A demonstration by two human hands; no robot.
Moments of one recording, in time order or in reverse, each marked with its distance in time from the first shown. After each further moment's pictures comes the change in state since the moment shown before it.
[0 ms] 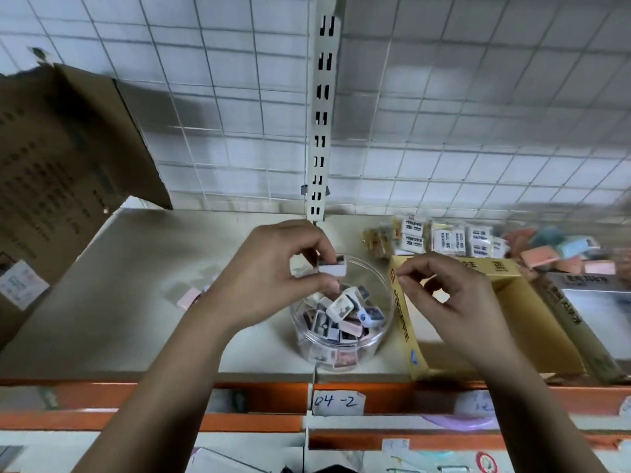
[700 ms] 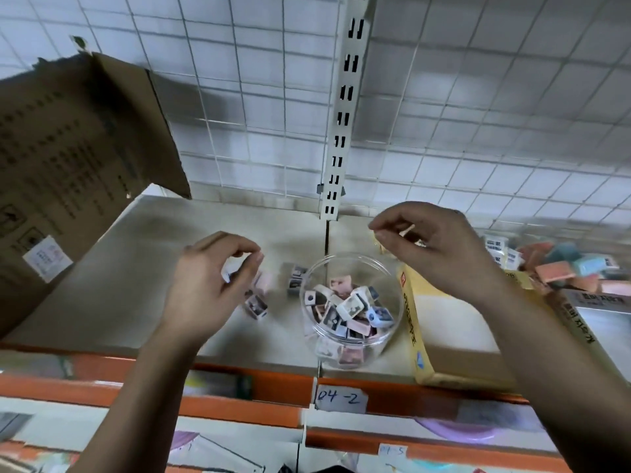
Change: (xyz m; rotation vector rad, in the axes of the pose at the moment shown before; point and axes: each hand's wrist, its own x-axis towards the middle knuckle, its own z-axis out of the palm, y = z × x) left_hand -0.059 -0.051 -0.011 0.292 0.443 -0.155; right_hand 0.067 -0.030 0.001 0.071 -0.234 -0.028
